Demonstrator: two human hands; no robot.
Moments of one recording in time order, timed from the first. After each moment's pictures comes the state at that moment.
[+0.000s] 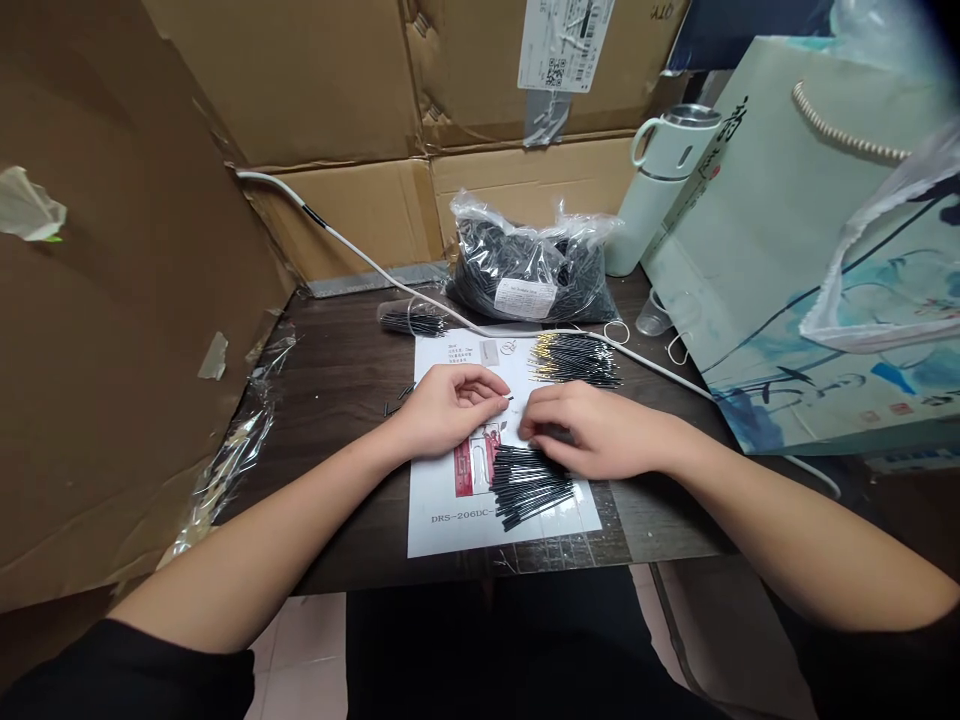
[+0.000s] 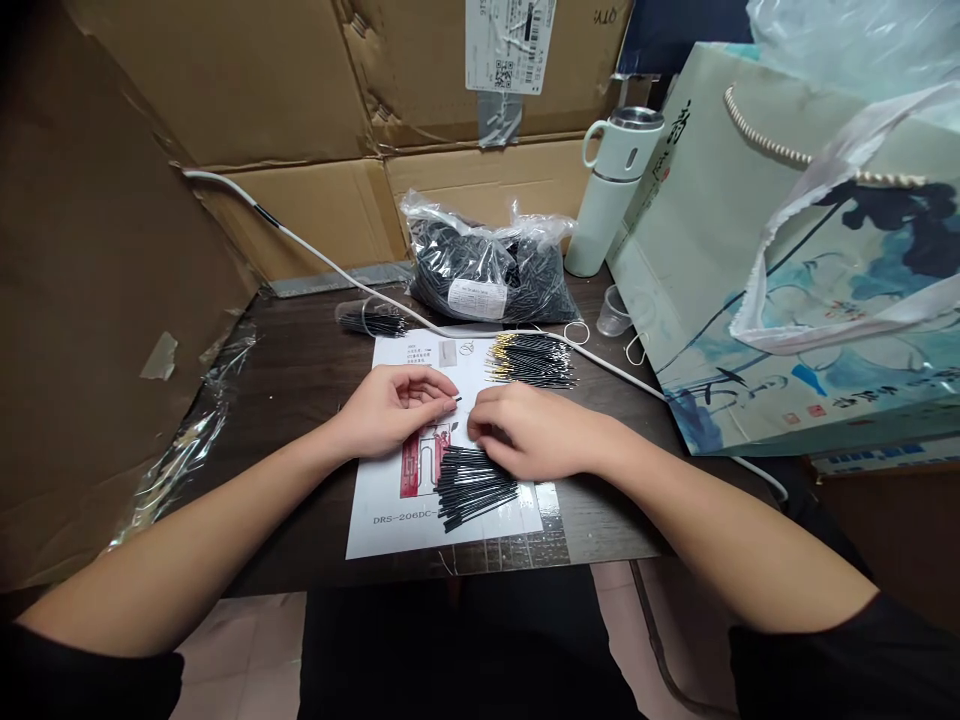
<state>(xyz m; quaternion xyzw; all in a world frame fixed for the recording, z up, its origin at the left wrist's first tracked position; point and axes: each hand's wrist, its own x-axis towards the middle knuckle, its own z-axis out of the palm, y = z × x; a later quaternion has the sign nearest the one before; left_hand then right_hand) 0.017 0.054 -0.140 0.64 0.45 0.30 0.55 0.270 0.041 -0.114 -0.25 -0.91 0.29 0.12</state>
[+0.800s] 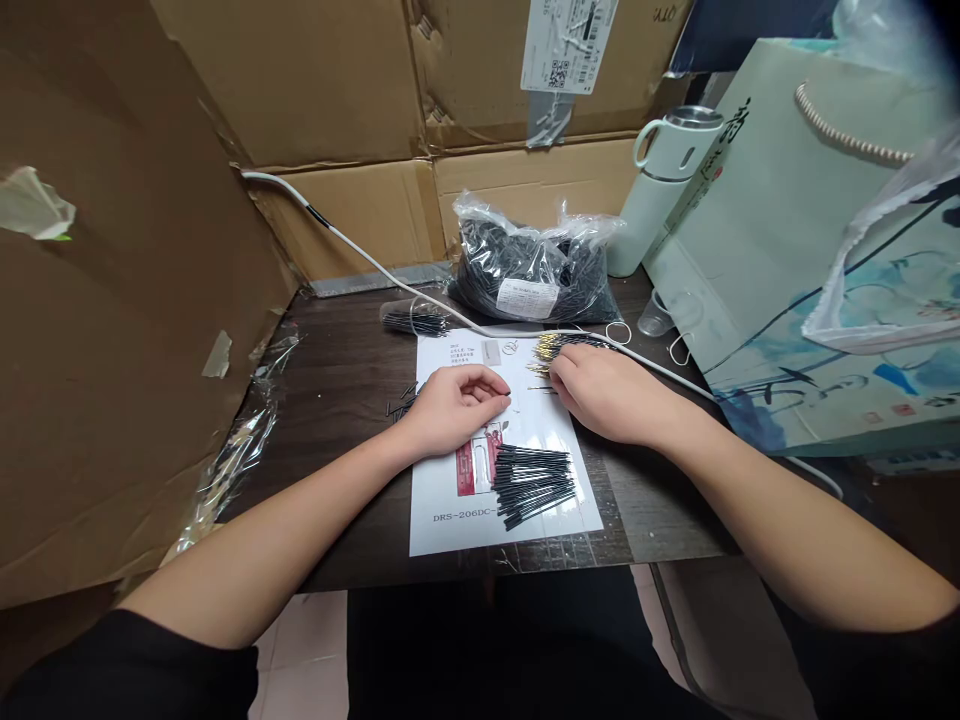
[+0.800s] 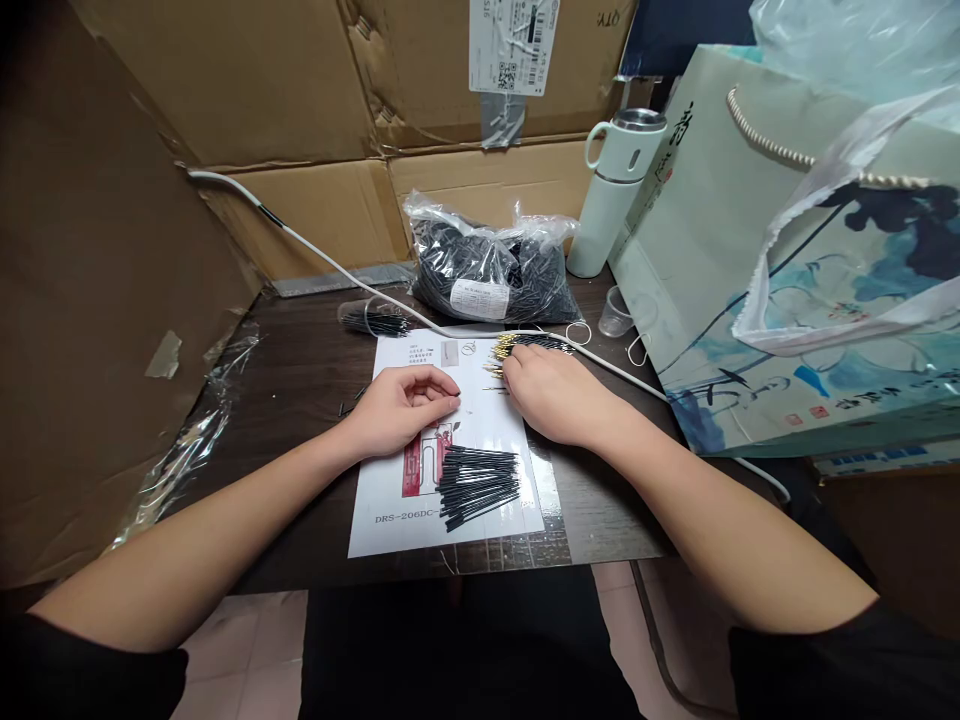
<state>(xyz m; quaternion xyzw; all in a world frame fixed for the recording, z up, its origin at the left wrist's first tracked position) 0.022 0.054 -0.148 0.60 0.49 0.31 0.56 0.278 0.061 -0.120 -0.42 -0.91 -0.04 0.01</state>
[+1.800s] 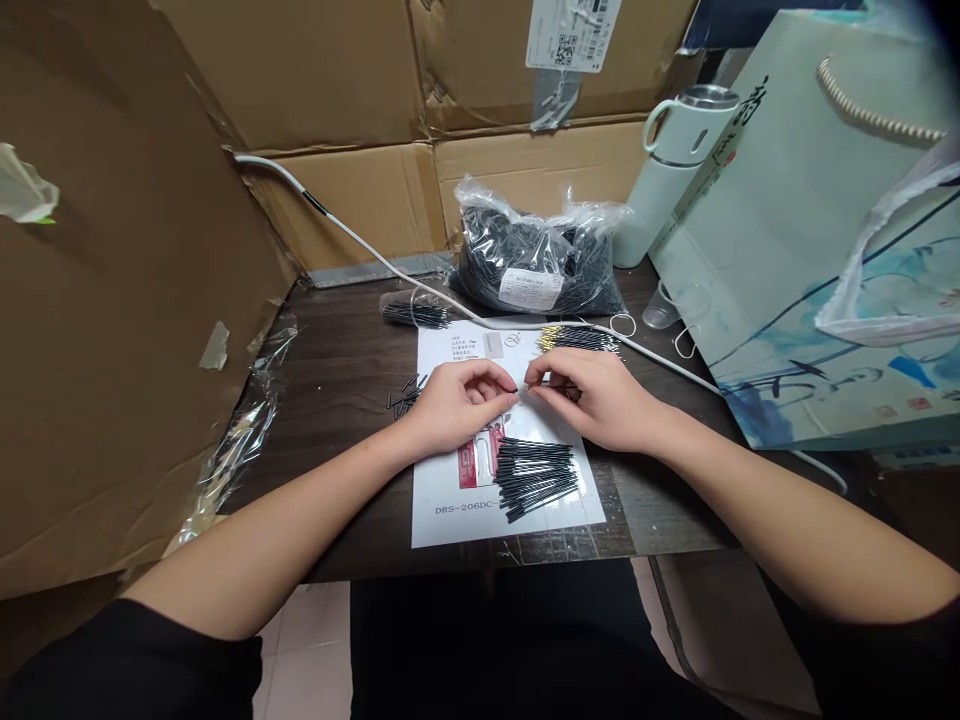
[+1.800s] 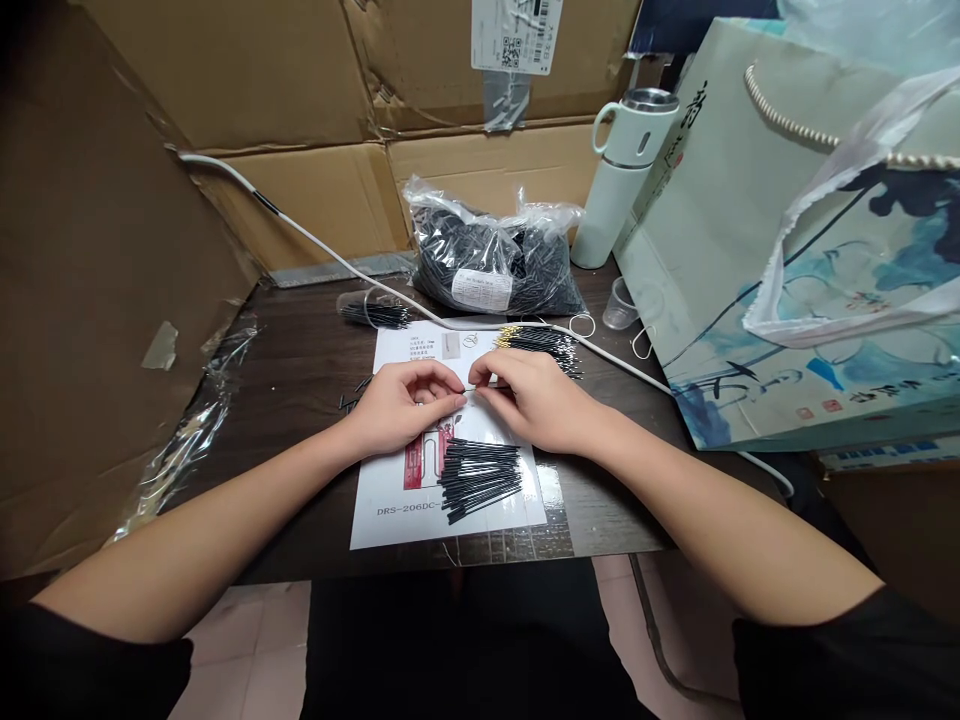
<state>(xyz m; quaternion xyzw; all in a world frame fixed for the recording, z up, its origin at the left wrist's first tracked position) 0.024 0.049 -0.147 0.65 0.47 0.31 0.52 0.266 0.050 -0.130 -0.30 -0.87 0.21 0.32</state>
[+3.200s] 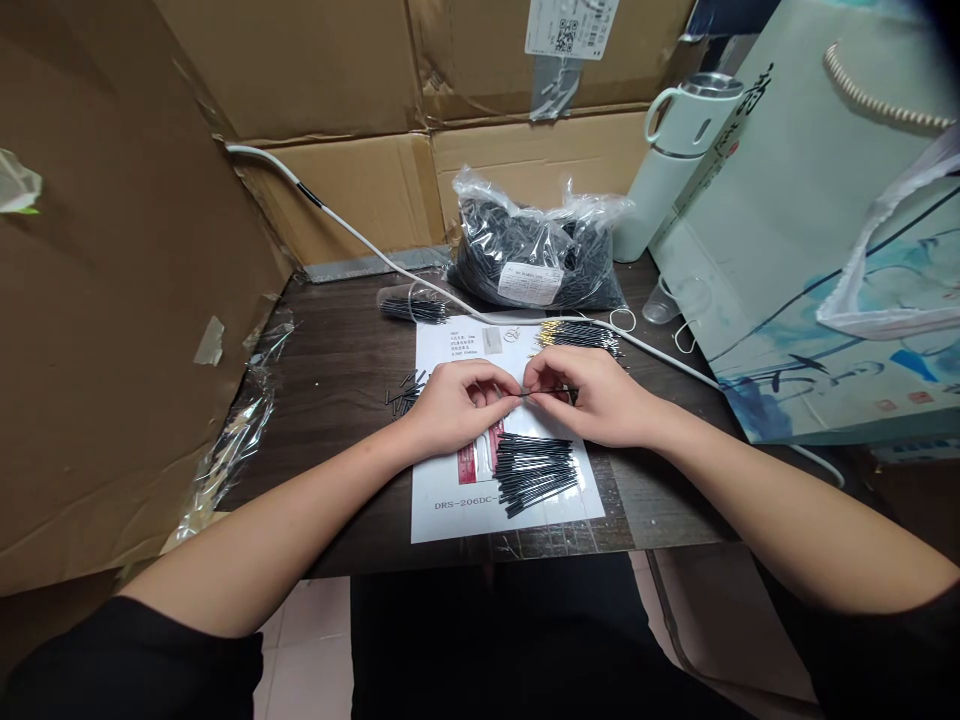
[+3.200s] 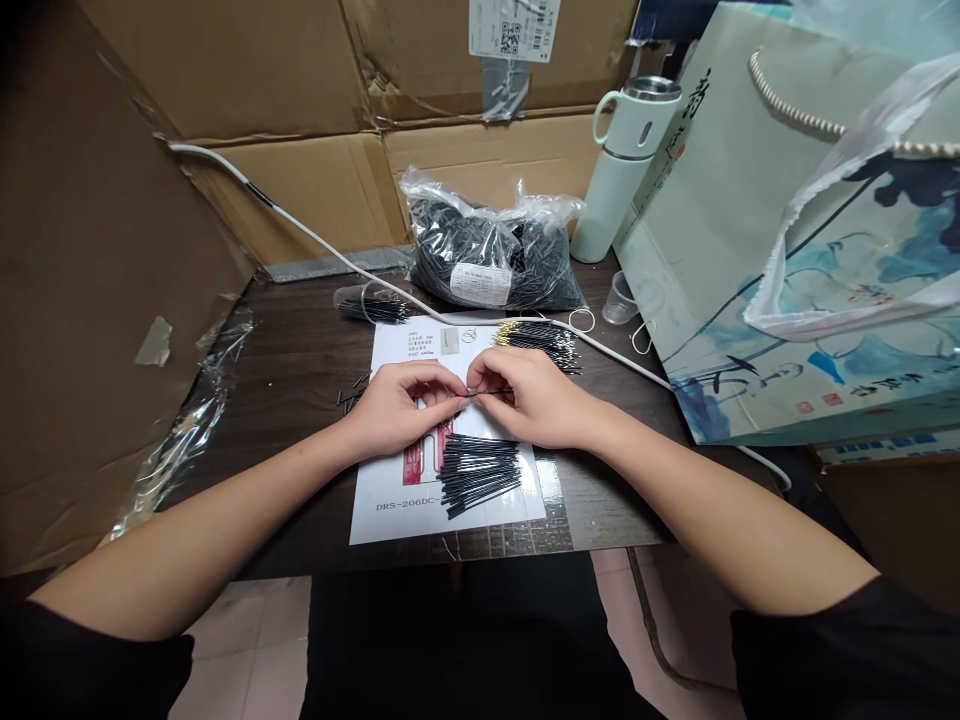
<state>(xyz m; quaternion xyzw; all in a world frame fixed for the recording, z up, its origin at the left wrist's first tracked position) 0.024 0.045 -0.150 0.73 0.42 0.32 0.43 0.266 0.049 -0.127 -0.31 -0.86 0.28 0.30</state>
